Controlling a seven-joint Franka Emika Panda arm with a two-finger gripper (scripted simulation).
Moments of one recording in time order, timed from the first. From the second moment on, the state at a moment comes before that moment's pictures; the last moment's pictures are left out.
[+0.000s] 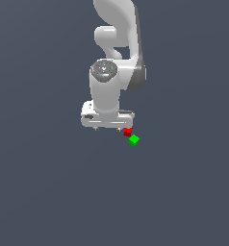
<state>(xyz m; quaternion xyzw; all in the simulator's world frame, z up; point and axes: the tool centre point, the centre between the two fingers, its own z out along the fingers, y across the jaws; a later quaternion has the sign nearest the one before) -0.019 -0.030 0.159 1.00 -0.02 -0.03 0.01</state>
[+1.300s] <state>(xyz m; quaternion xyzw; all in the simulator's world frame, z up) -0.083 0.043 0.097 0.99 -0.11 -0.01 0.00</state>
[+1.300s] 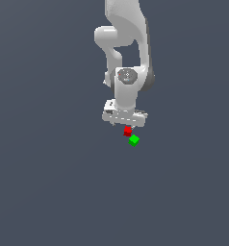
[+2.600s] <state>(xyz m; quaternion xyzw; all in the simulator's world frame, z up) -0.102 0.077 0.057 0.99 -0.14 0.00 0.00</state>
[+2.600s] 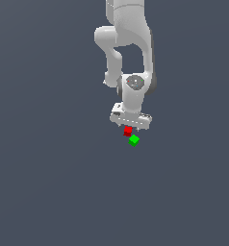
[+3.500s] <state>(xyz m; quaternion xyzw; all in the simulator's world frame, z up) -0.102 0.077 0.020 0.99 -0.14 0.00 0.00</state>
